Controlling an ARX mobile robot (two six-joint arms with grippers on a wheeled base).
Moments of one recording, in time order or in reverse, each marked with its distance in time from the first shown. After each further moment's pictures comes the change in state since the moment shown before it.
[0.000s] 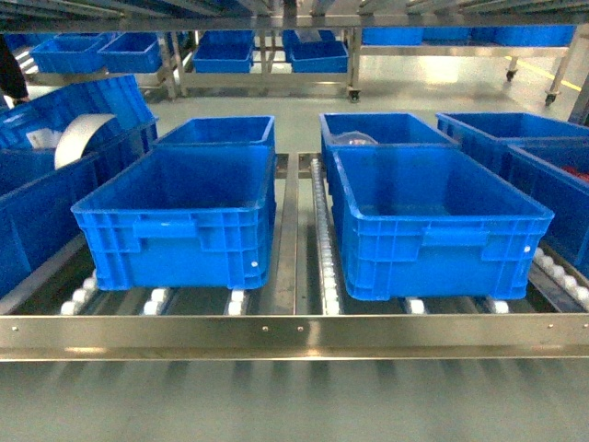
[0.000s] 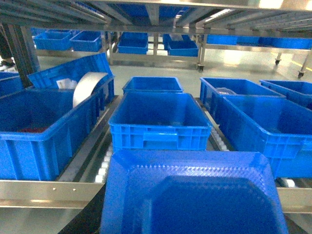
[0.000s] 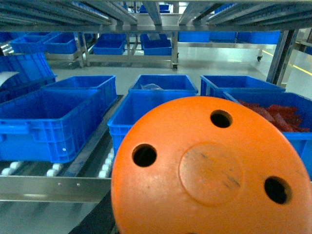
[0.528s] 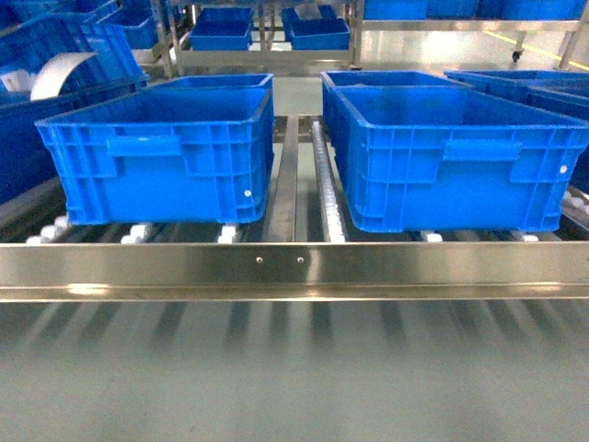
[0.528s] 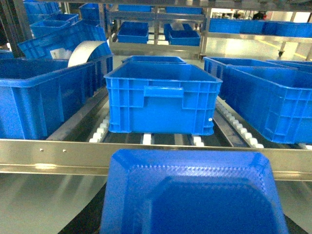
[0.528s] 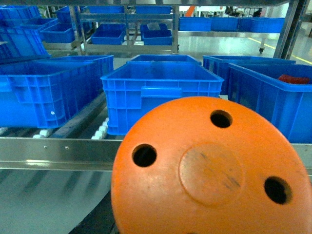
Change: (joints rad) left arm 0.000 0.000 0.000 0.000 0.001 0.000; right arm 0.000 0.000 0.000 0.000 0.000 0.000
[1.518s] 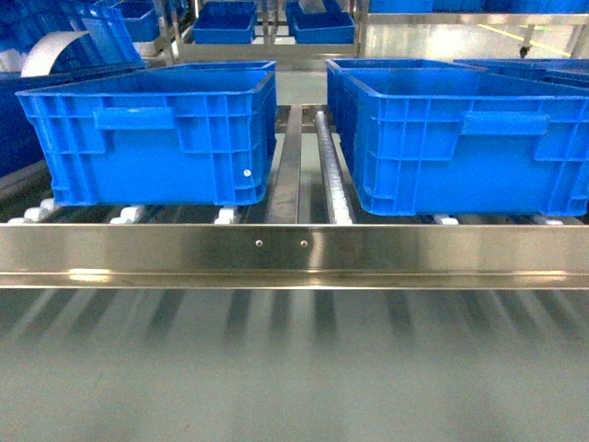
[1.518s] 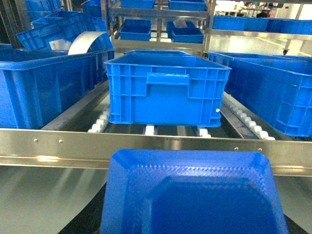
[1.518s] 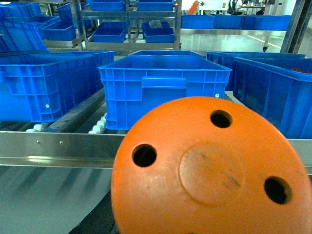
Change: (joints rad) left arm 0.000 0.000 0.000 -0.001 -0.001 0.000; right arm 0.000 0.000 0.000 0.000 0.000 -0.001
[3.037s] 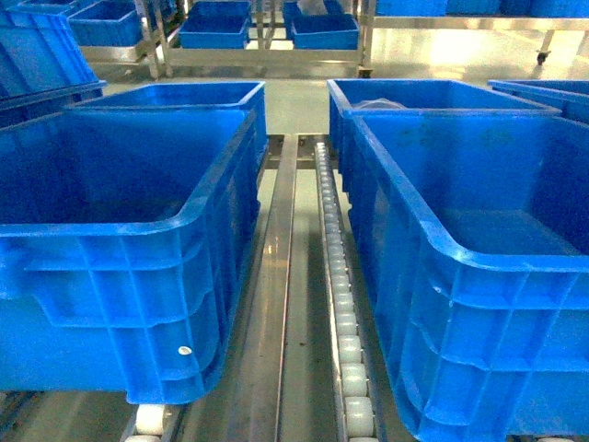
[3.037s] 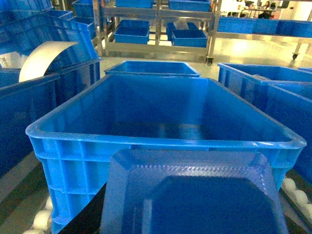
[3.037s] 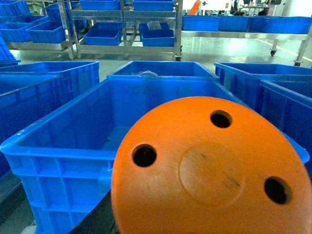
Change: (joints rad) left arm 0.000 0.000 0.000 0.000 0.000 0.000; right arm 0.000 0.000 0.000 0.000 0.000 0.000
